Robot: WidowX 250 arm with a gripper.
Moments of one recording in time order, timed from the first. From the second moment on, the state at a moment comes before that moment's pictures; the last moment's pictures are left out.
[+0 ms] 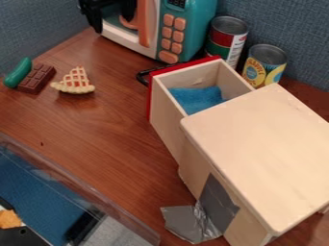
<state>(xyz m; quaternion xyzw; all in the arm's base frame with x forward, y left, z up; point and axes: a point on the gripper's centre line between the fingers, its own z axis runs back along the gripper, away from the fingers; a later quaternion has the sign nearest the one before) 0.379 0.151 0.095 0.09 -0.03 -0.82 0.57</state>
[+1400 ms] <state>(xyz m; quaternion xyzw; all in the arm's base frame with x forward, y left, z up) 0.379 0.102 0.029 0.03 0.01 -0.85 0.52</state>
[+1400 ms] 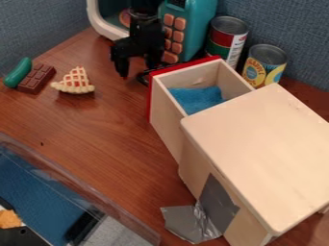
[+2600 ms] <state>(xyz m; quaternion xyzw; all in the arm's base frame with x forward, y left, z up) 0.347 -0.001 0.012 0.01 -0.01 -0.89 0.45</state>
